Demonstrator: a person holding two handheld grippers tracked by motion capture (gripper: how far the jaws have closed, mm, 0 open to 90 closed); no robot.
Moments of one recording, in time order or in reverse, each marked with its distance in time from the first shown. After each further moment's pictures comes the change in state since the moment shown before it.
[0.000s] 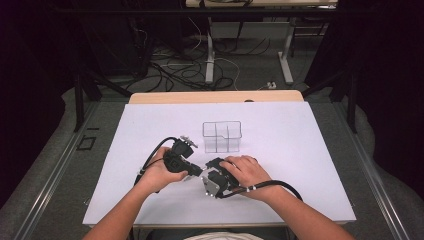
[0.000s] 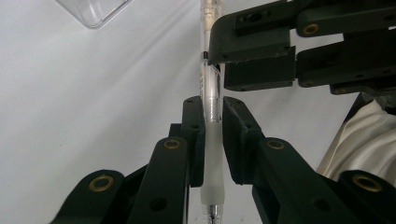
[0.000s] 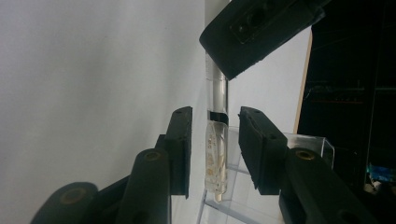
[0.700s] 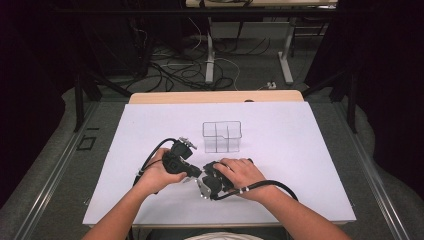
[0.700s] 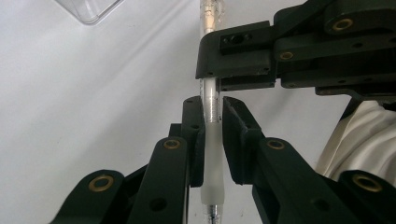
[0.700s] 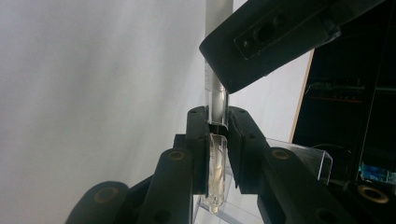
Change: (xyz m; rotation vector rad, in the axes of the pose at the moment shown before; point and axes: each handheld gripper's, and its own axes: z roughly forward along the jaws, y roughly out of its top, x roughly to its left) left arm 0.000 -0.004 -0.001 -0.003 -0.012 0.003; right arm -0.001 0.014 0.006 0.071 0.024 -0.055
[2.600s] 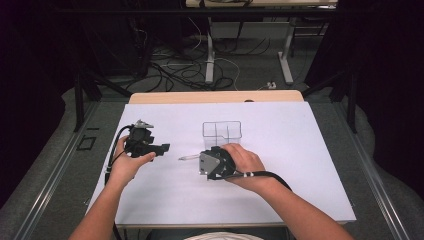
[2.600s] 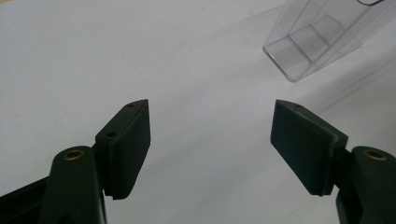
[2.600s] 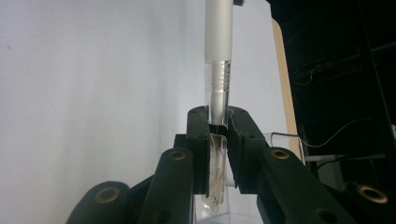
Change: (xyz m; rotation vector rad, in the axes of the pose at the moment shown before) left arm 0.090 -0.040 -0.052 -0.305 0.363 -0.204; right arm -0.042 -0.018 -0.015 -0.140 -0.026 0.372
